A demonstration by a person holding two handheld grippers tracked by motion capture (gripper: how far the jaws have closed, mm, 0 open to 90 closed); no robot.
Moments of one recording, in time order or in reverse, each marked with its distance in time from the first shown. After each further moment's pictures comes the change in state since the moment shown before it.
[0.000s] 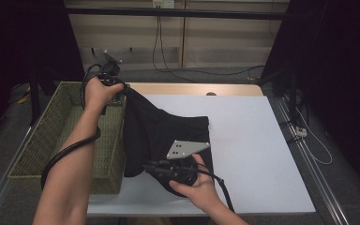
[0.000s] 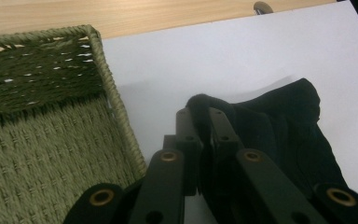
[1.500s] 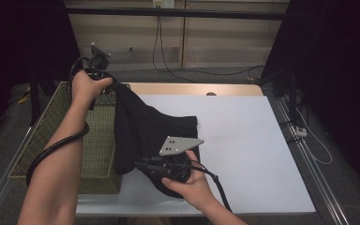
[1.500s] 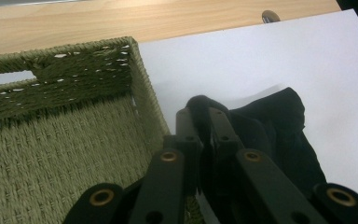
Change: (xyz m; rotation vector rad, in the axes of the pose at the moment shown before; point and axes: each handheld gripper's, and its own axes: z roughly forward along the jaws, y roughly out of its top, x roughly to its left) left arm 0.012 0.005 -0.032 -0.009 0.027 -0.006; right arm 0.008 0.018 0.009 -0.034 0.031 -0.010
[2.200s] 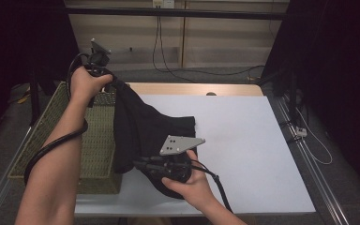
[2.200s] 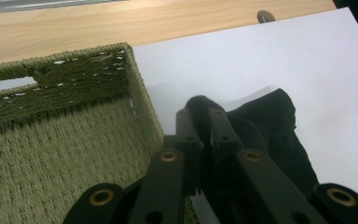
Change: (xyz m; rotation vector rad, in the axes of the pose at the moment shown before) left arm -0.006 0.007 -0.009 0.016 0.000 0.015; right arm 0.003 0.005 -0.002 -0.025 0.013 0.001
